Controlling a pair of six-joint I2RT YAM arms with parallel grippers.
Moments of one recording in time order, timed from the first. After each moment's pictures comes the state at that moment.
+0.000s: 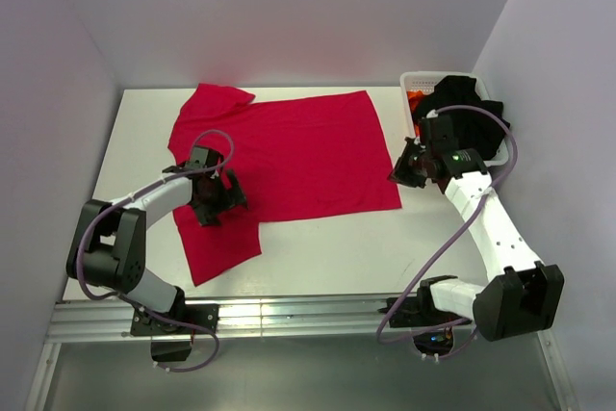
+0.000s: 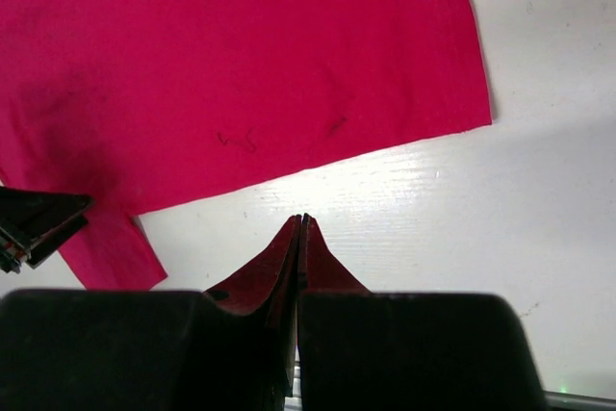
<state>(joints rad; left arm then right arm) -0.26 1.53 0.83 -0.50 0.10 -0.73 0.14 1.19 1.08 -0.81 -0.11 0.59</state>
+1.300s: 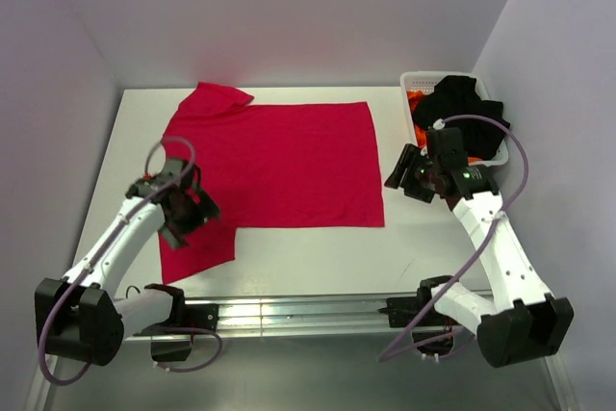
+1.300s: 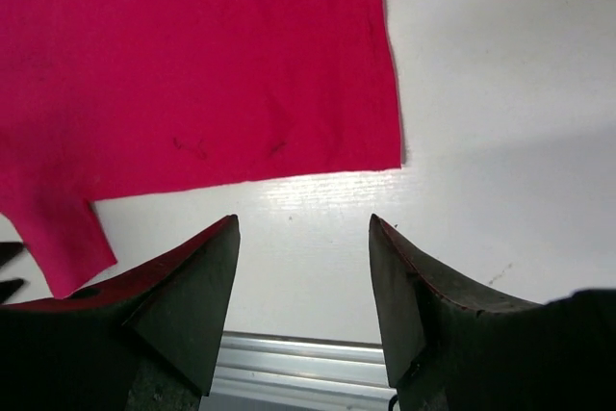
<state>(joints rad) -0.21 1.13 0.88 -0.97 -0.12 -0.91 0.14 1.06 1.03 -0.87 -0.10 0.56</state>
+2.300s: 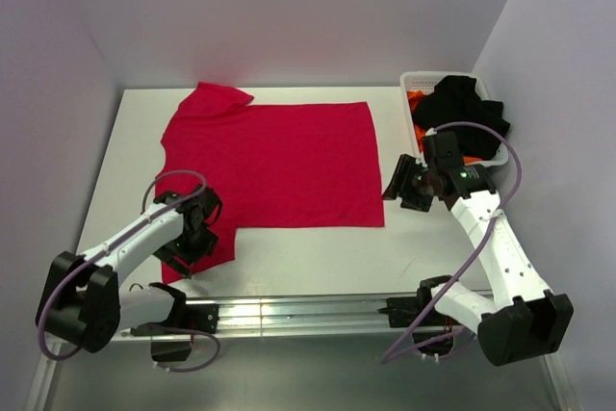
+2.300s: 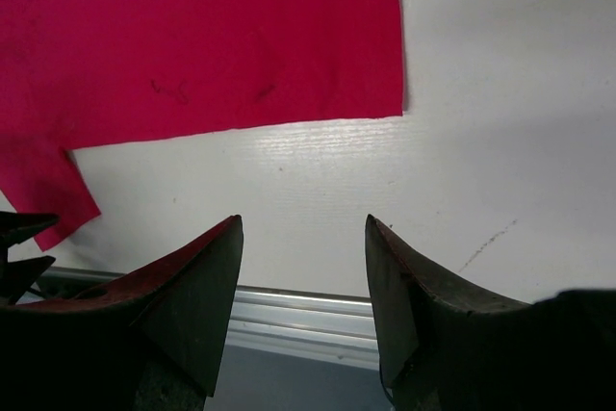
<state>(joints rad) -0.40 1.20 0.67 -1.11 -0.27 -1.41 0.16 1.05 1.02 -0.98 -0.16 0.54</state>
